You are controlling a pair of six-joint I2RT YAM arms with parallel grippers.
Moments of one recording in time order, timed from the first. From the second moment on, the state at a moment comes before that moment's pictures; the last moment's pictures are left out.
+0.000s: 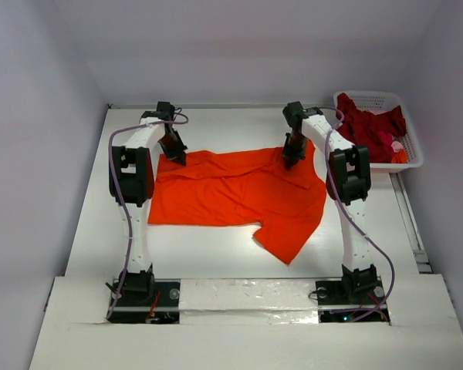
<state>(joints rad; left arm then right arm) -0.10 2.30 1.89 -0.92 0.14 -0.54 0.27 2.38 2.09 -1.11 0.05 0.59</state>
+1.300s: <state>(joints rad) -0.01 2.21 1.94 -0.90 0.12 -0.60 0.21 2.32 2.27 -1.09 -0.11 0.45</state>
